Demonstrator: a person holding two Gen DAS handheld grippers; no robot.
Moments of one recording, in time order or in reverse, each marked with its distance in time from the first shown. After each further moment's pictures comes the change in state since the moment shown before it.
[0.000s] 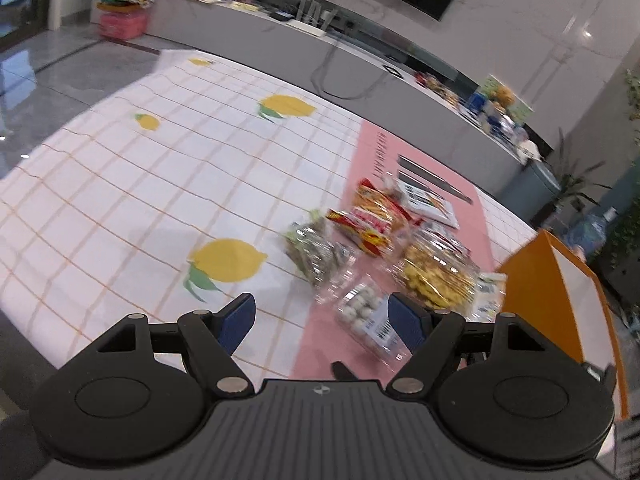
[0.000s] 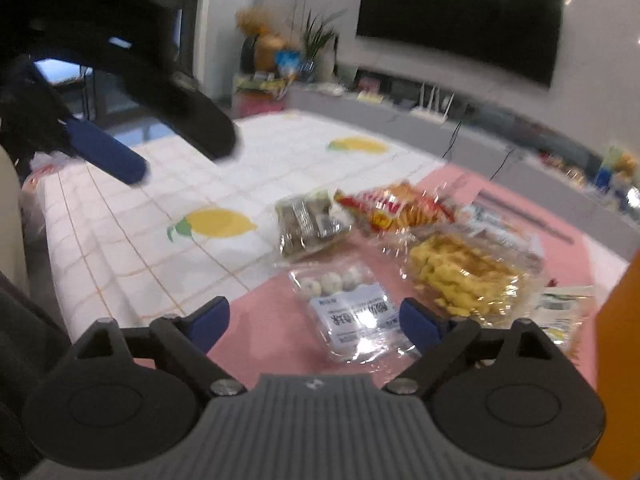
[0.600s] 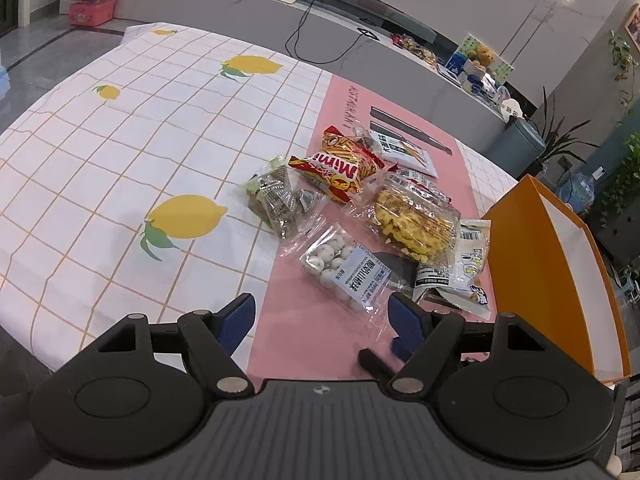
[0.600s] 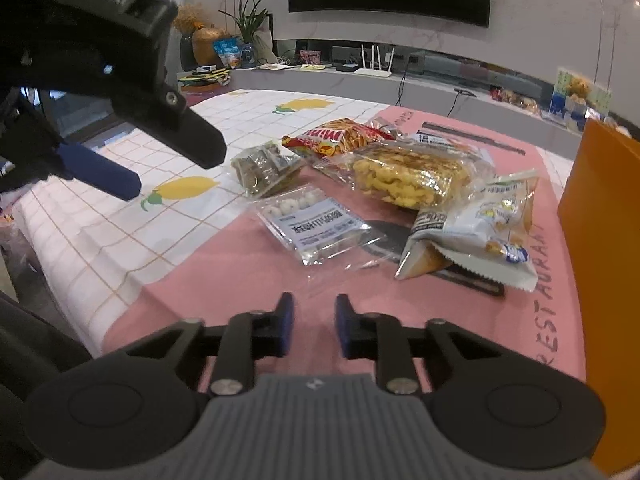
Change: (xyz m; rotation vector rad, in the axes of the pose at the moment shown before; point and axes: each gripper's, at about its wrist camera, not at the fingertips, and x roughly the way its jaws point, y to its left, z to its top) left arm 0.016 -0.021 -0.024 0.067 0.104 -0.055; right arm -0.046 -0.001 -0.043 0.243 0.008 -0.070
